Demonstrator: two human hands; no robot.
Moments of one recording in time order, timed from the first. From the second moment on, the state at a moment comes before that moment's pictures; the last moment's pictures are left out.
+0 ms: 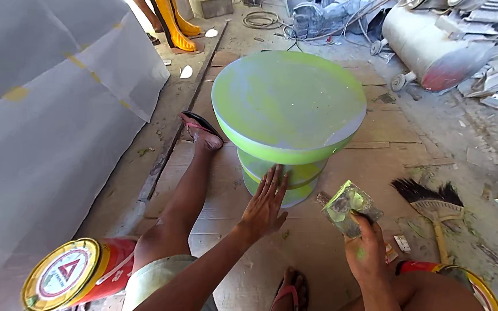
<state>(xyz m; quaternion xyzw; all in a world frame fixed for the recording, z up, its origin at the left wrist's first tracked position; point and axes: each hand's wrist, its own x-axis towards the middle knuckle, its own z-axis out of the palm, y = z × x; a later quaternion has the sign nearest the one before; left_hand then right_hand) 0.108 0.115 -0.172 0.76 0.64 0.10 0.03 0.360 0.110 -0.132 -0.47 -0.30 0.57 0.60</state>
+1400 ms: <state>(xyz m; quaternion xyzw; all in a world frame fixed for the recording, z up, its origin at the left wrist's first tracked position) 0.070 0.162 -0.147 0.66 0.74 0.08 0.10 0.314 0.260 -0.102 -0.32 -0.94 -0.02 0.07</state>
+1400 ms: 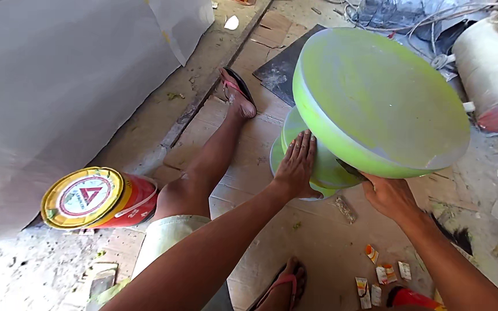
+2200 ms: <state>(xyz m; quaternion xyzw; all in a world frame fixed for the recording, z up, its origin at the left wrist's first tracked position) 0.071 0.166 -0.152 0.66 0.73 0.11 0.11 0.295 0.253 -0.122 -0.29 -0.95 -0.04 0.04</state>
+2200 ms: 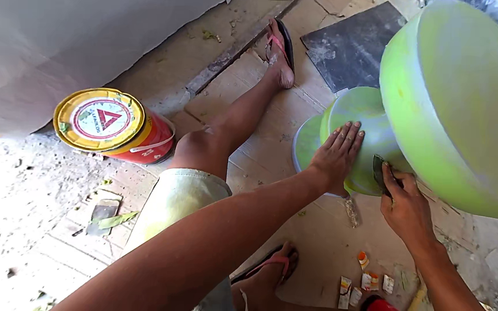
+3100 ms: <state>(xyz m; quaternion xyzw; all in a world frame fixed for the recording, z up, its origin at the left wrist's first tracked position) 0.071 0.166 -0.149 0.66 0.74 0.10 0.11 0.312 0.246 -0.096 -0.28 -0.96 0.05 -0.01</state>
